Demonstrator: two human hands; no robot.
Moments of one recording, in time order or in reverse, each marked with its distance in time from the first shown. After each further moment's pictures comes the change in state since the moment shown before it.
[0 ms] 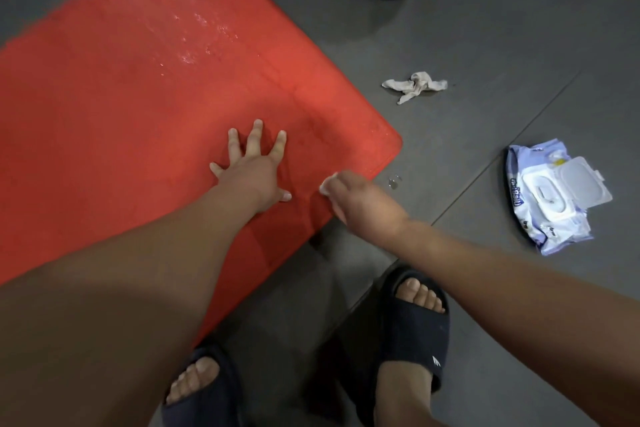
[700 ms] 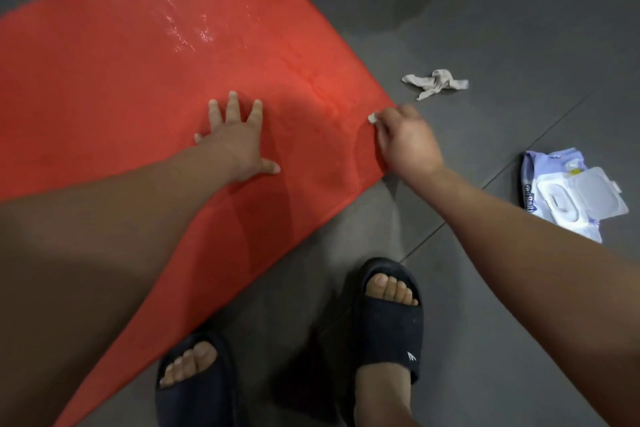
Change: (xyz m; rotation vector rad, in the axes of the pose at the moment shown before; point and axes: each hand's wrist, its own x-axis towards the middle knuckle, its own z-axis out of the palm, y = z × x) left_hand 0.004 -0.041 -0.022 -0.038 0.060 -0.058; right_hand 0.053 0.062 -0.022 -0.095 0.184 0.340
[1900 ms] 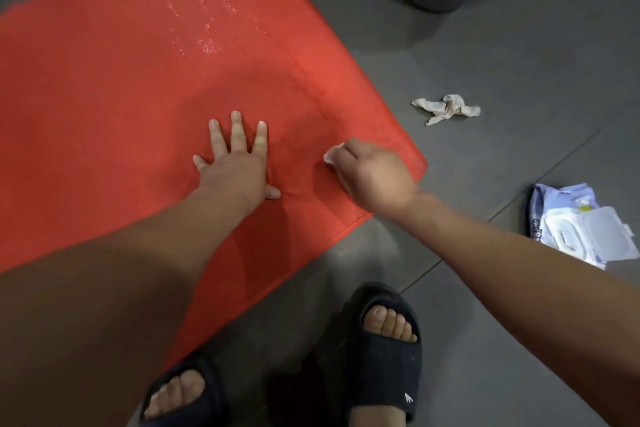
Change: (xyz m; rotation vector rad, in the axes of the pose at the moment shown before) left_hand 0.012 0.004 0.014 0.012 -0.012 -0.046; right_hand 0.010 -0.031 0.016 -0.065 -0.137 -0.452
